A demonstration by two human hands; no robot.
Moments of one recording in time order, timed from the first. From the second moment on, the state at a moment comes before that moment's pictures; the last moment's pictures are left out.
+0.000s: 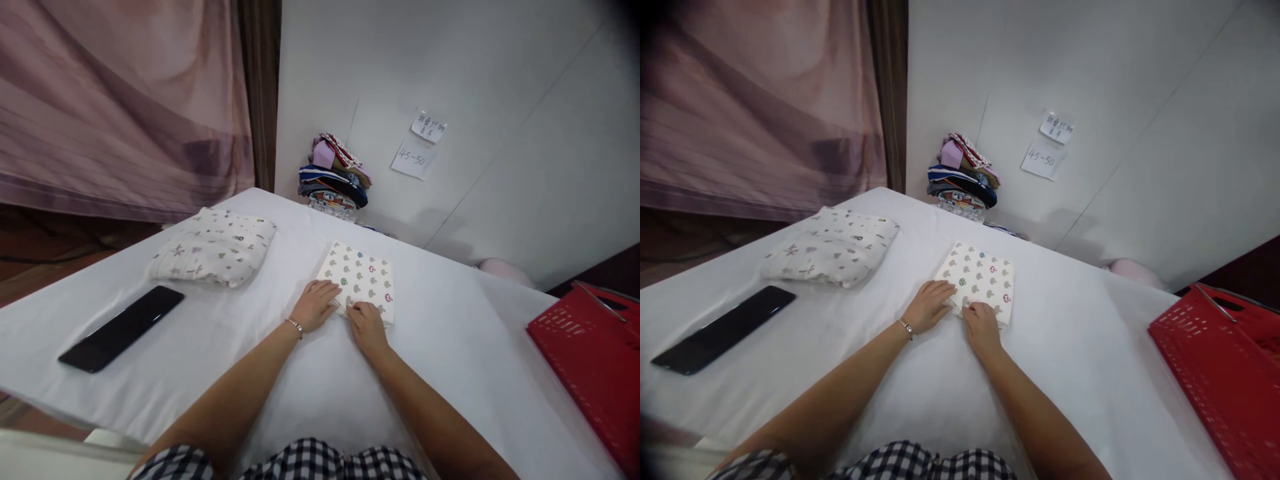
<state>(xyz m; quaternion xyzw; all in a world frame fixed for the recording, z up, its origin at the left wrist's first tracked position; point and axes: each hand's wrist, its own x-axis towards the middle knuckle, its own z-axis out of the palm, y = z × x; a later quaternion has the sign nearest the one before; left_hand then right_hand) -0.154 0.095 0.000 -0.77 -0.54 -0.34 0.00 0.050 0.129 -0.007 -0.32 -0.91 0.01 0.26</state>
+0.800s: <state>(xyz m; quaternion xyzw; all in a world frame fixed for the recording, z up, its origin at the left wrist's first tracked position) -0.143 0.103 -0.003 -0.70 -0.60 -0.38 -0.05 0.030 0.195 0.055 -0.41 -0.91 0.02 0.07</state>
